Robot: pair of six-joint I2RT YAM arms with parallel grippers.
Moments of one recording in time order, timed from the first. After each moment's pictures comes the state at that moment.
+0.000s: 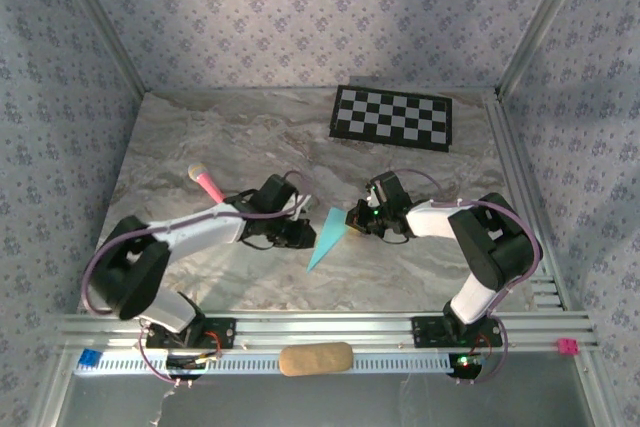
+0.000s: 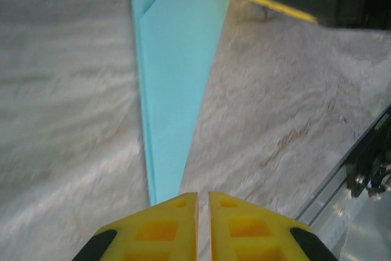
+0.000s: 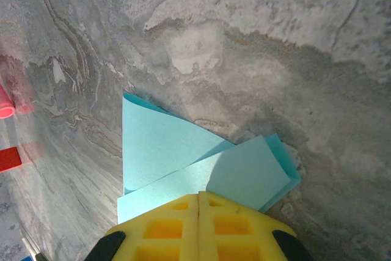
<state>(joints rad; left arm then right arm) -0.75 1.54 0.83 -0.34 0.48 -0.57 0.51 1.66 0.66 0.09 -0.42 0.87</state>
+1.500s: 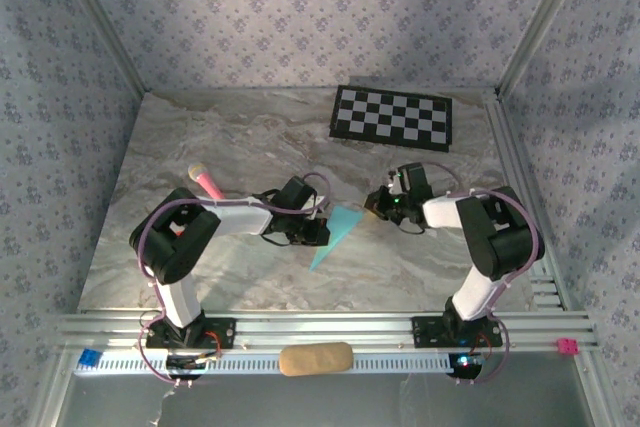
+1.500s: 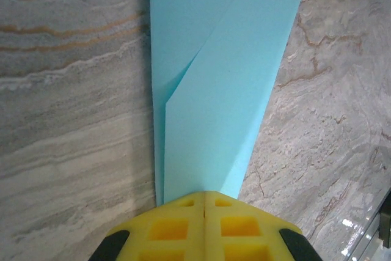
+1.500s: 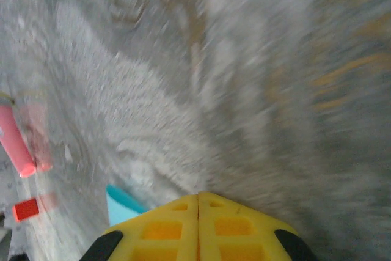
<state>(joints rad) -0.78 1.78 0.87 -0.16 0.47 -0.60 0.29 1.69 0.64 0.20 -0.49 0.80</state>
